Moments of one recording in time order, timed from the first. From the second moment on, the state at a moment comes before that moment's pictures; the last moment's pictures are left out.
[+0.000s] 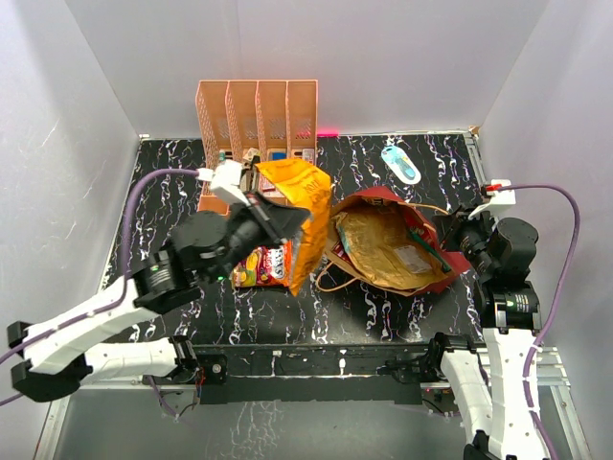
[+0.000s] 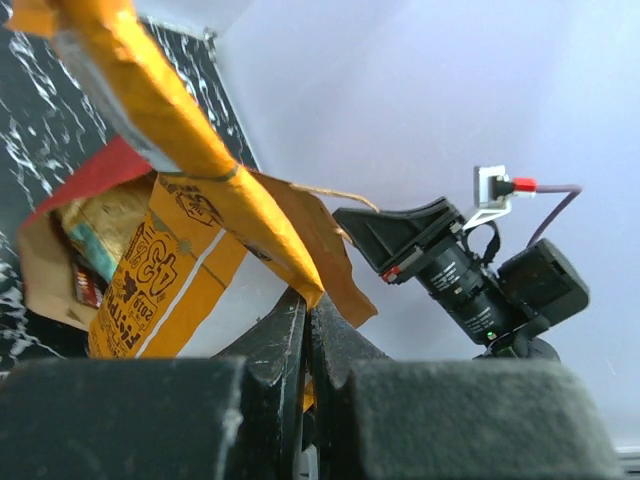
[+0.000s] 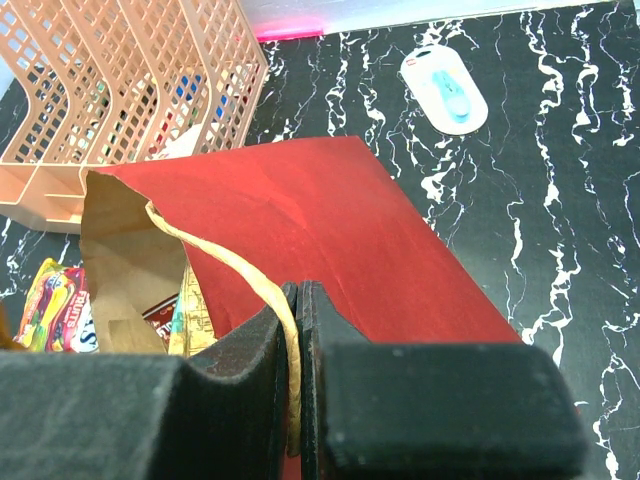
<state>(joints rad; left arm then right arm) -1.12 1.03 1.21 -0.25 -0.40 -0.88 -0.11 0.58 0.85 -0.50 -0.31 0.19</state>
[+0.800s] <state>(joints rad) -1.11 1.03 1.15 -0.91 -1.00 -1.45 -0.11 0.58 0.85 -0.50 -0.32 0.19</state>
